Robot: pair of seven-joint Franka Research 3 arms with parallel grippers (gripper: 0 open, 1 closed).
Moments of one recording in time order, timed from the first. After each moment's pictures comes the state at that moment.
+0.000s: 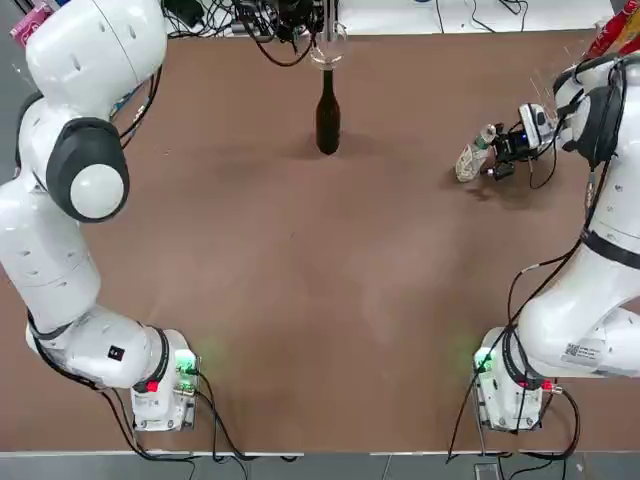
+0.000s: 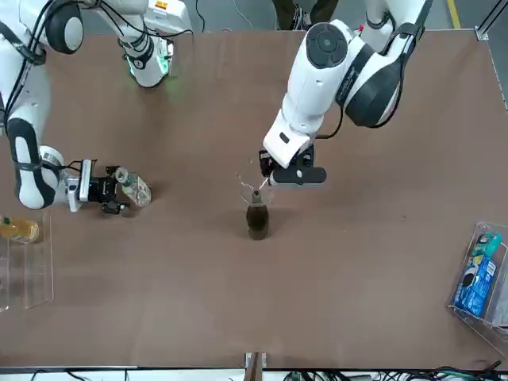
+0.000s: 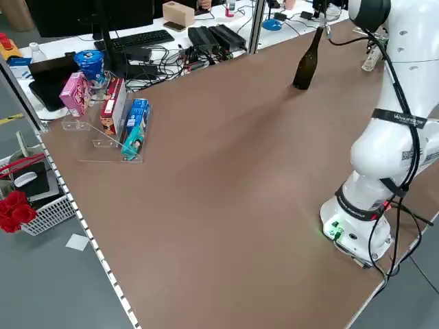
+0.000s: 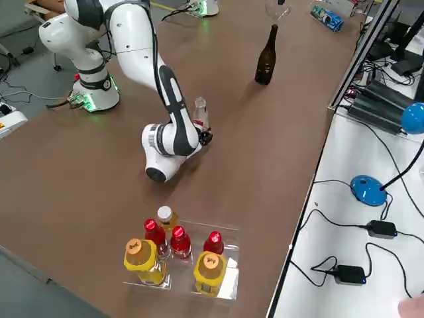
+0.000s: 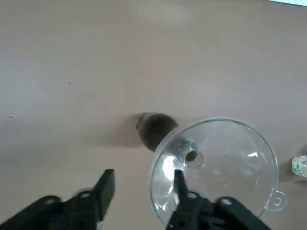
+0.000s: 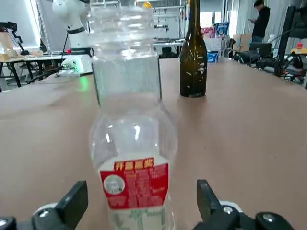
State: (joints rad) left arm -0.29 0.47 -0.50 -1.27 0.17 1.91 -0.81; right arm -0.14 0.76 -0.31 -1.90 1.16 1.43 -2.75
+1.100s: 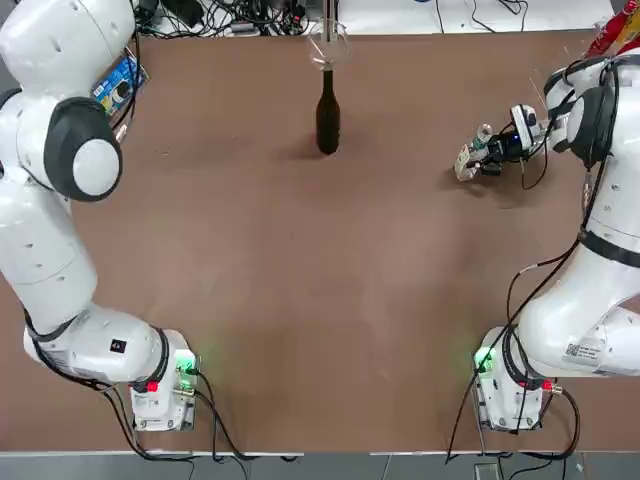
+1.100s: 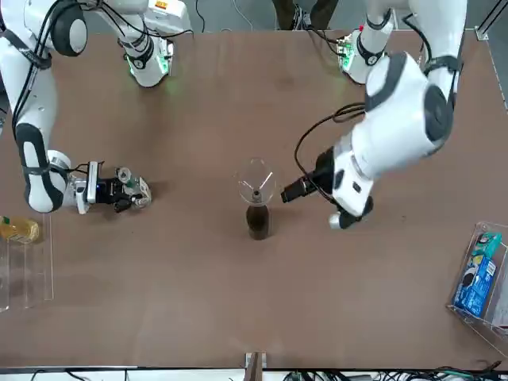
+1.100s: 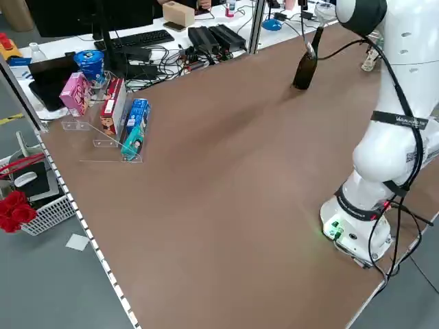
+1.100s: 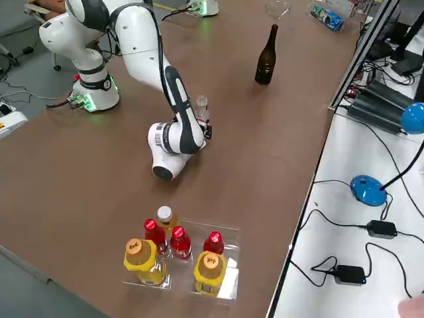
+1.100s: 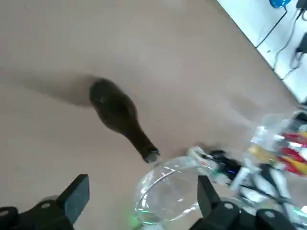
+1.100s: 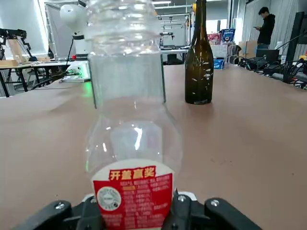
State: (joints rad) left arm -0.18 0.49 -0.30 -1.24 -0.55 1.91 -0.82; right arm -0.12 0.77 -0.30 -1.89 1.18 1.42 -2.75
